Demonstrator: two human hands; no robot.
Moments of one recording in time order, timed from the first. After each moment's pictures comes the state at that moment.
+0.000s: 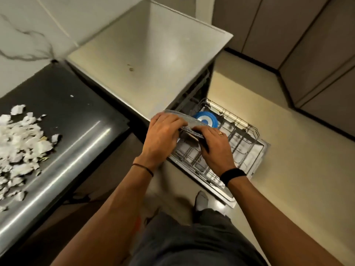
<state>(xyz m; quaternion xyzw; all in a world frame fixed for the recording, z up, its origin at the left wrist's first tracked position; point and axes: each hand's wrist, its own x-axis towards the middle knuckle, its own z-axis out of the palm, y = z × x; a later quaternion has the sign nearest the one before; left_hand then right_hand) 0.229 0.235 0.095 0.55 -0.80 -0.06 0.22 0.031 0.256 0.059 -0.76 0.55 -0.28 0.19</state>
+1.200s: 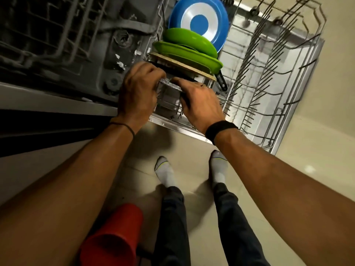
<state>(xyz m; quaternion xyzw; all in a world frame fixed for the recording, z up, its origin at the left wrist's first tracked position) 0.265 0.069 -0.384 0.52 -0.83 -0.15 0.14 0.098 0.129 -0.379 -0.67 0.68 -0.14 0.28</state>
